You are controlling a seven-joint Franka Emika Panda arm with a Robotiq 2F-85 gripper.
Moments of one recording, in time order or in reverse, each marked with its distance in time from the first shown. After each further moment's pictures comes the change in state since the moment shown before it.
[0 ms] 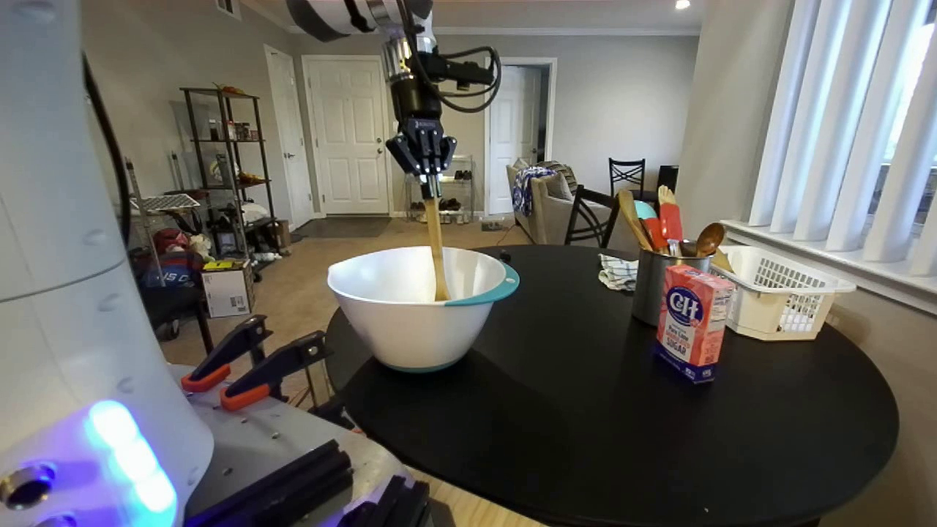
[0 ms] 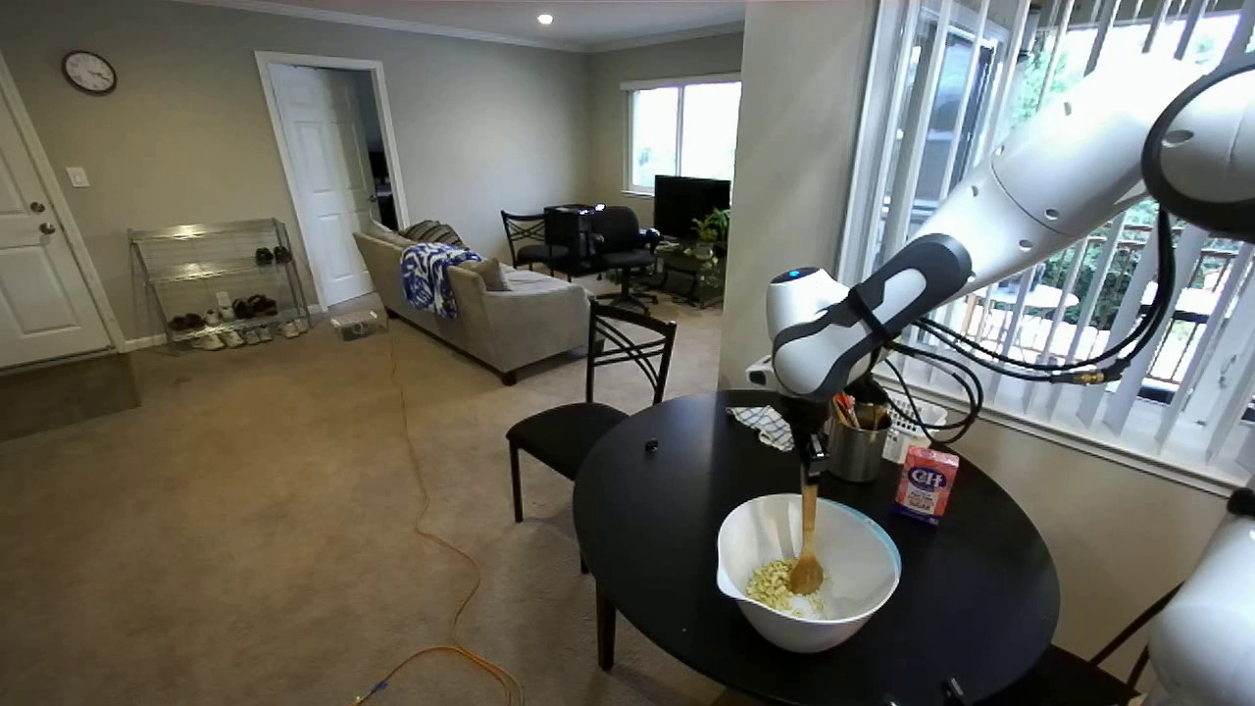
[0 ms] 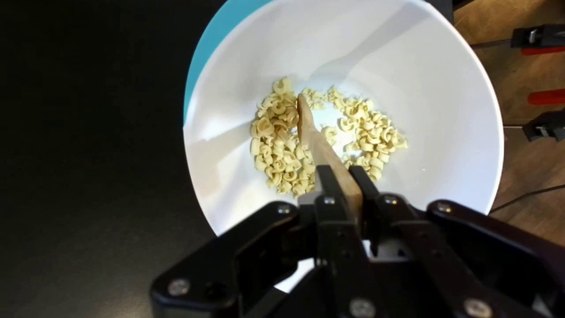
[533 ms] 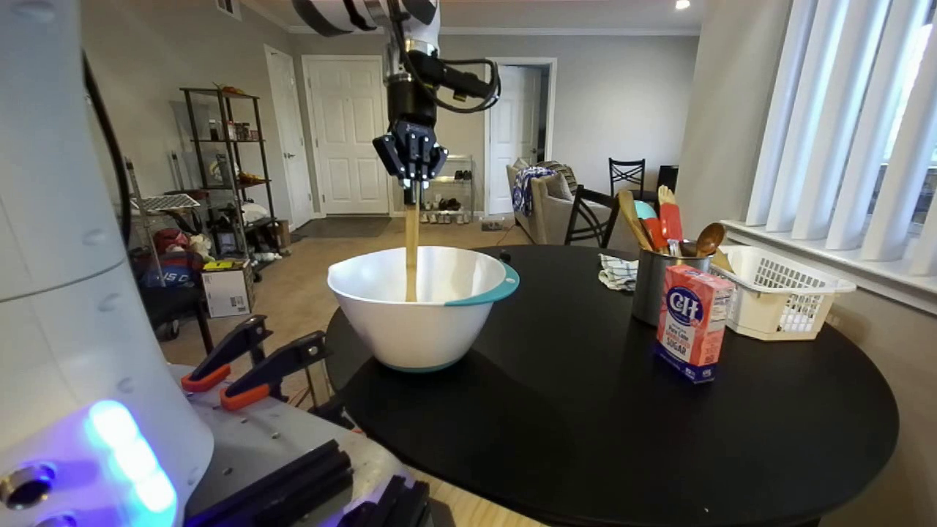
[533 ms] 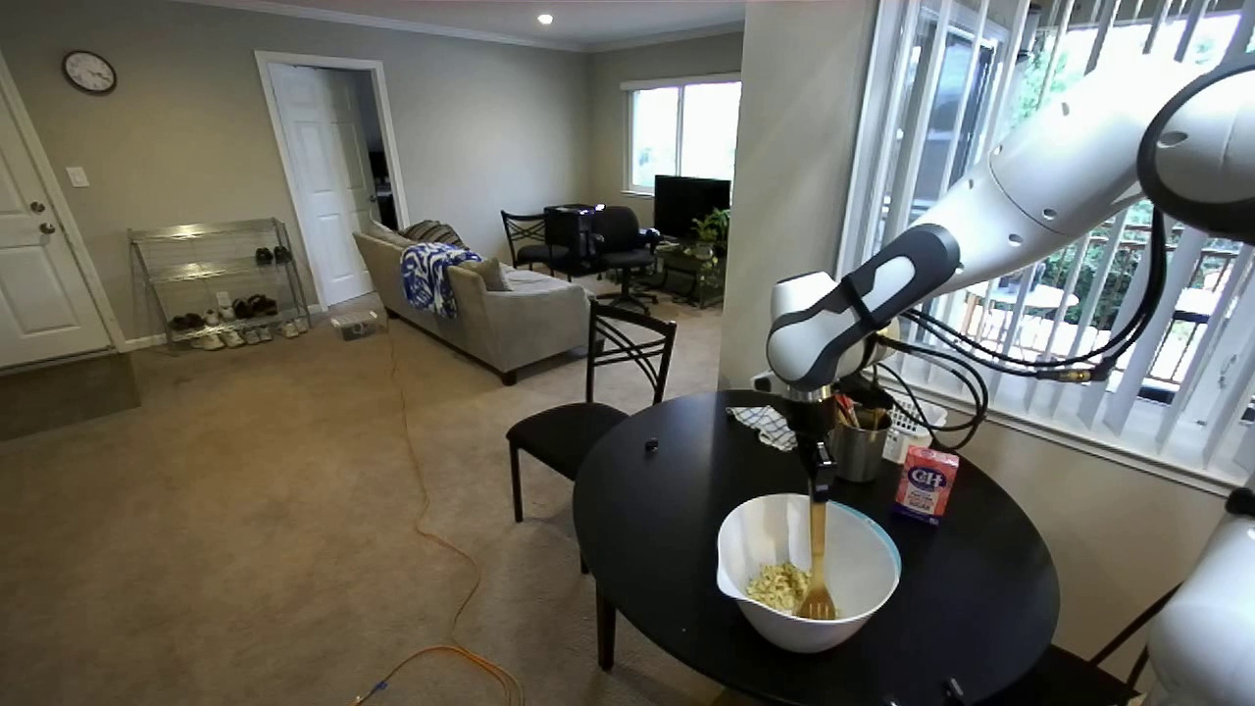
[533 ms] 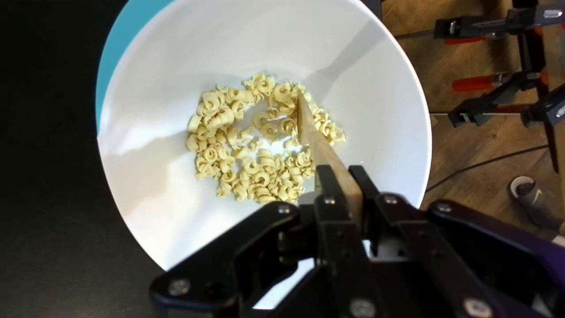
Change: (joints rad) arm -0.005 0.008 0.001 0.013 0.144 -0.134 -0.089
